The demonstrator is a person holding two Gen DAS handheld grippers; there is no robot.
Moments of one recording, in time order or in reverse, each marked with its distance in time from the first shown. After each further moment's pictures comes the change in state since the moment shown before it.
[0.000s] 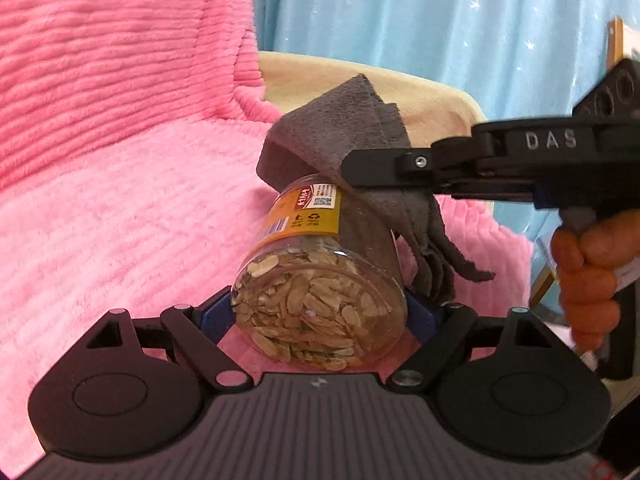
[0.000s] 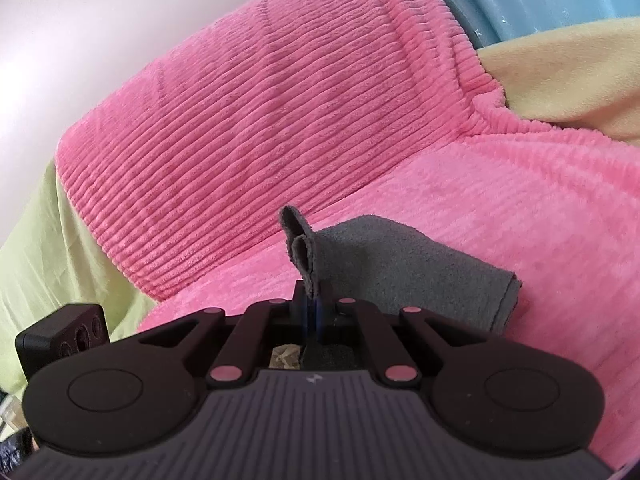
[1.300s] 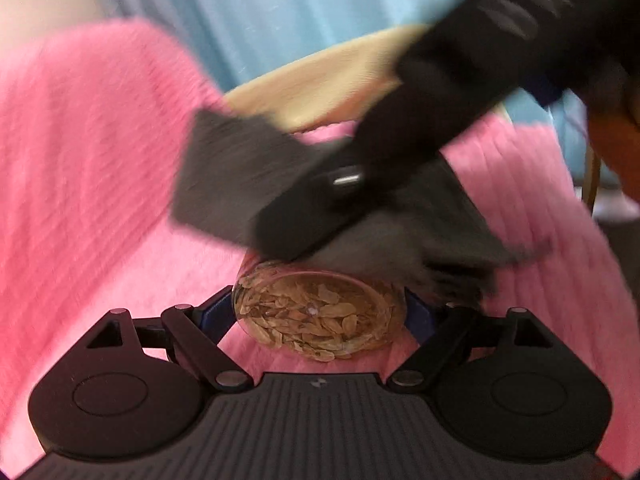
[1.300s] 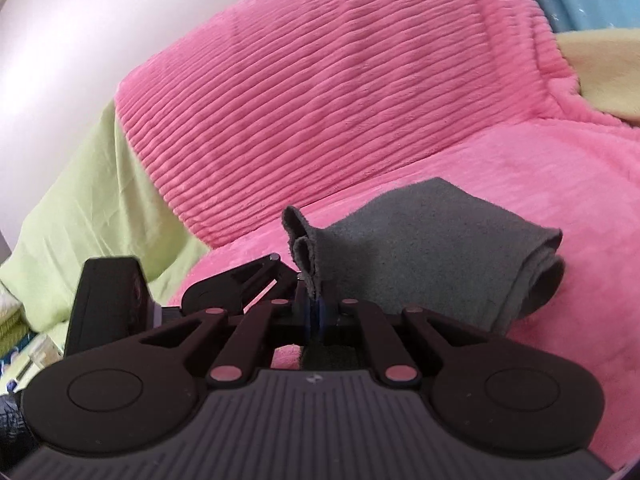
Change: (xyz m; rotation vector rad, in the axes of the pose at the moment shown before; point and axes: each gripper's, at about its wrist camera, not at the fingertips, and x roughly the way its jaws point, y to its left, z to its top) left arm 0.009 -0.043 -0.004 0.499 -0.006 0.203; right arm 0.008 0.030 -0.012 -0.109 0.112 0.144
